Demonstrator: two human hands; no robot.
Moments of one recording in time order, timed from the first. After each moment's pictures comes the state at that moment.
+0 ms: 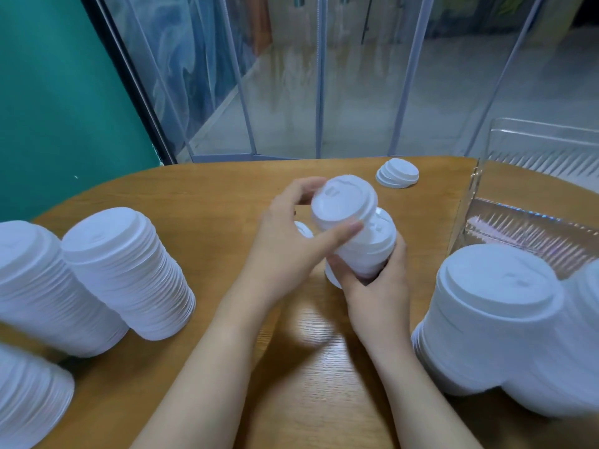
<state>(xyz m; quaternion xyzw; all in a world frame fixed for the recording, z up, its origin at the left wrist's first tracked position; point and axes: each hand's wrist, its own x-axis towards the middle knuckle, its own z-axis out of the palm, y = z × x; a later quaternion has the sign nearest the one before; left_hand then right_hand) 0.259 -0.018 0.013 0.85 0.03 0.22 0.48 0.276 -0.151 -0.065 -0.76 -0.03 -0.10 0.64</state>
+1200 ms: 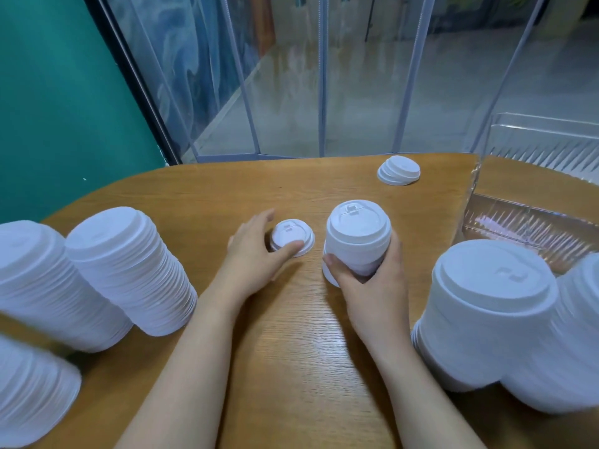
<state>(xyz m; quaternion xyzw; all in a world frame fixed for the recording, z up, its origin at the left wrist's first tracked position) 0.268 0.035 -0.037 0.93 0.16 0.10 0.32 0.280 -0.157 -0.069 -0.78 -0.05 -0.09 0.62</state>
